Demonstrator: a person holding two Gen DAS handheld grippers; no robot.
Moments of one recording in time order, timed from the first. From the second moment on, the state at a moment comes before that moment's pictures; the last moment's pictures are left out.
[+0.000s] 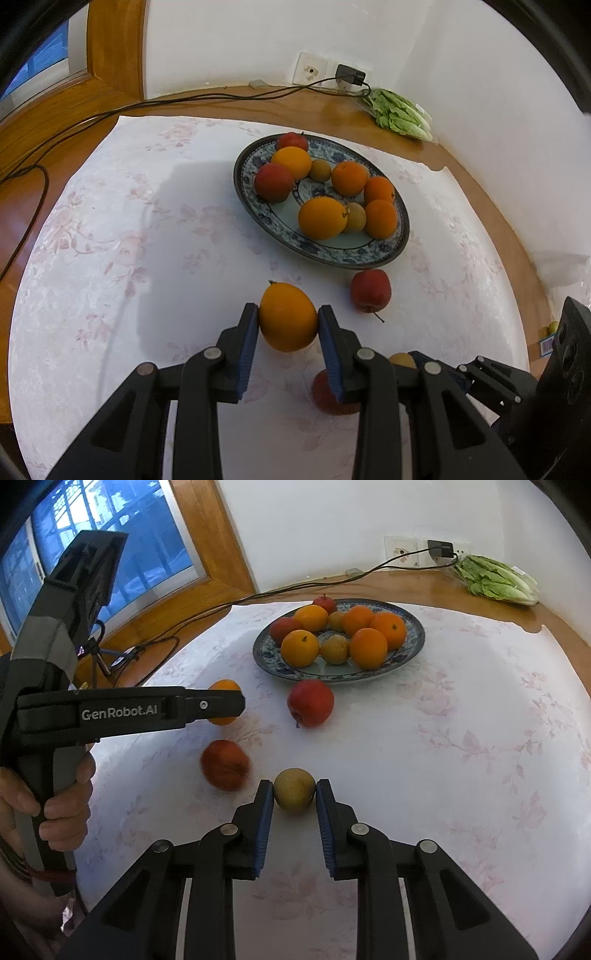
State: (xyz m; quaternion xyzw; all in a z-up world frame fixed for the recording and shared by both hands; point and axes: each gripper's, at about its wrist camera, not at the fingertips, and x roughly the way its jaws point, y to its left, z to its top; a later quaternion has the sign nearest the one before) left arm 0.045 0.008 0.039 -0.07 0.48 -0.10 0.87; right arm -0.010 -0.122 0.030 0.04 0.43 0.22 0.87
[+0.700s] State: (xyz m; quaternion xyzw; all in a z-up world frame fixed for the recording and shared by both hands) left arm 0.047 0.008 0.051 -0.06 0.47 -0.09 0.87; right arm 0.008 -0.144 0.046 0.04 0.42 0.20 0.88
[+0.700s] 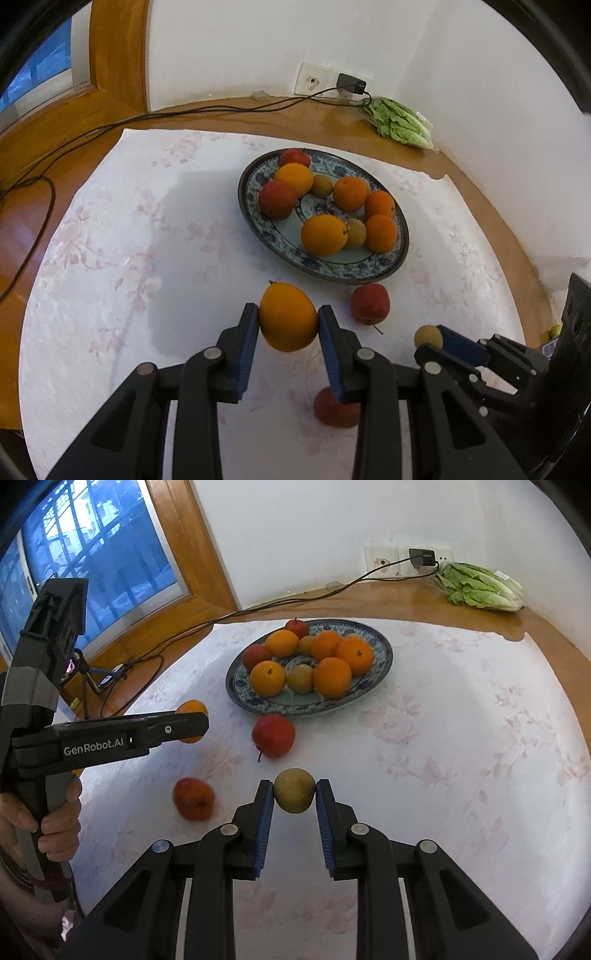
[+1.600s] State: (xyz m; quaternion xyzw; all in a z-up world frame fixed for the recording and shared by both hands) left arm 0.078 0.001 0.058 -0.05 0.45 -0.10 0.89; right arm 0.023 -0.150 0.060 0.05 0.40 0.18 0.89
